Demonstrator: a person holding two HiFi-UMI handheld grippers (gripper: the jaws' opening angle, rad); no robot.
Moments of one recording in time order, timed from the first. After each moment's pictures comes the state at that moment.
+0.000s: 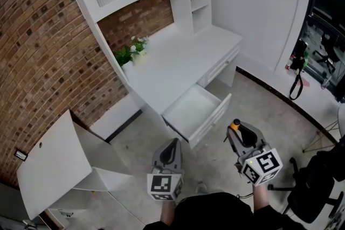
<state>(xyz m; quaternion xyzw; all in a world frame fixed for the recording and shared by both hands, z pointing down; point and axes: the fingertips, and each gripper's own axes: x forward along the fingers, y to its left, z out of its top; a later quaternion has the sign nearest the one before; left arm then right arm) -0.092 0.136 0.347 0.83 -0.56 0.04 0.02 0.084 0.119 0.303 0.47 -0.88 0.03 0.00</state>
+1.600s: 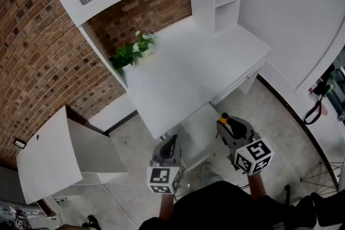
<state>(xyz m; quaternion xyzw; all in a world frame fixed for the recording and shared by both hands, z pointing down) -0.092 -0.107 0.402 0.77 -0.63 0.07 0.10 0.049 -0.167 0.352 0.34 -0.93 0.09 0.06</state>
